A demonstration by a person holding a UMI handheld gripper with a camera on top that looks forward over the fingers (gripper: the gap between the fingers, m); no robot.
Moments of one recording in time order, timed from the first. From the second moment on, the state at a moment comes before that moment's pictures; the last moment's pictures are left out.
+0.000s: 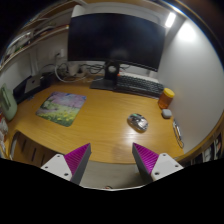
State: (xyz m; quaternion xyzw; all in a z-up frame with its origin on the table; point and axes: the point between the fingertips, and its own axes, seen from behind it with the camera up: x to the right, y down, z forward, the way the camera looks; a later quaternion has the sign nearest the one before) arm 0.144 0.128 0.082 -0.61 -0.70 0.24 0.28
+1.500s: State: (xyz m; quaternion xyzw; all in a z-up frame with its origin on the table) arm -0.057 0.275 -0.014 -0.62 -0.66 0.29 0.30
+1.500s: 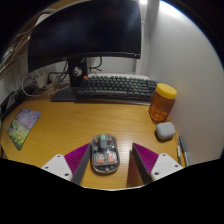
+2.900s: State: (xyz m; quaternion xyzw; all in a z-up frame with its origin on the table) arm -0.084 -0.137 0.030 -0.62 -0.68 0.31 0.25
